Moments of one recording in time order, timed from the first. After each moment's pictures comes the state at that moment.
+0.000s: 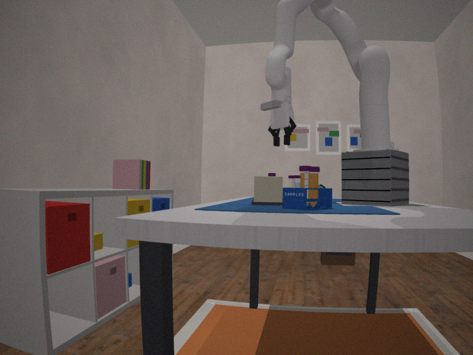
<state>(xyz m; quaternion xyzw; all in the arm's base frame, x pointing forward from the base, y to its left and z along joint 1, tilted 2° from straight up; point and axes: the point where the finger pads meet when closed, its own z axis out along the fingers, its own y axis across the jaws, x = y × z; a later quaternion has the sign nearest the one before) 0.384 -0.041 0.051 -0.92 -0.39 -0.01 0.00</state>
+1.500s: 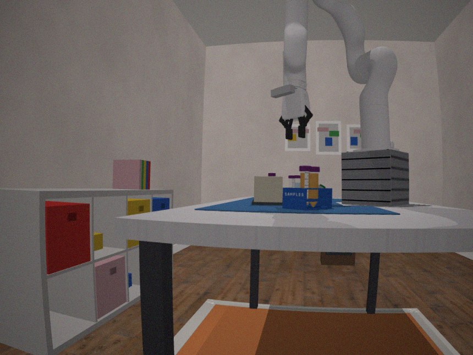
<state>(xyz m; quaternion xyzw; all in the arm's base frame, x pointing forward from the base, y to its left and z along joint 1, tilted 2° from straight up) 0.343 0.150 0.055 -0.92 -0.39 -0.02 0.01</state>
